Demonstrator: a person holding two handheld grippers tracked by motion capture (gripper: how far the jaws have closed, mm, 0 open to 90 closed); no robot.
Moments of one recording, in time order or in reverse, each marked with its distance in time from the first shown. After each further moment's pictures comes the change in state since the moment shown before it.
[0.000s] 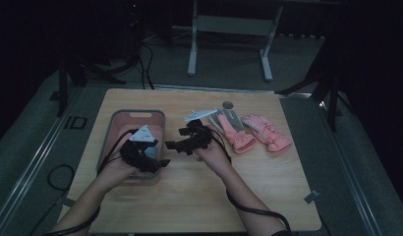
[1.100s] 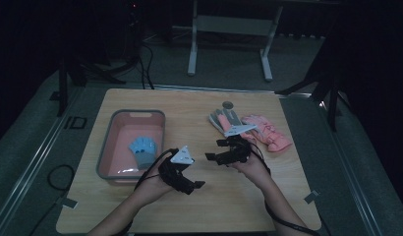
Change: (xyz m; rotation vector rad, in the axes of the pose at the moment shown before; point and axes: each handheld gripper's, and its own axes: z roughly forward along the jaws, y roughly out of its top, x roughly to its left) left arm -0.069 0.008 0.077 -0.009 -0.145 0.089; right arm -0.049 -0.078 -0.077 0.041 -0.114 -0.014
